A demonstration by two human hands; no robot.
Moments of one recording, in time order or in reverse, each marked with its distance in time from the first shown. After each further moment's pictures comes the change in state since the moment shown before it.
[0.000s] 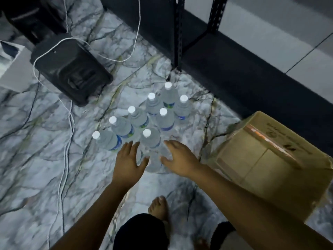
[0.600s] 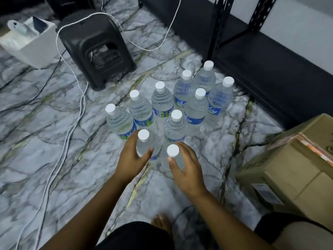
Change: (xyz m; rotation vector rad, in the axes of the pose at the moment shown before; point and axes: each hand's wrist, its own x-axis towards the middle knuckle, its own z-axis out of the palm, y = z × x) left_hand 0.022 -0.118 0.095 -0.506 0.286 0.041; right_hand 0.035 0.031 0.176 0.345 0.550 -0.203
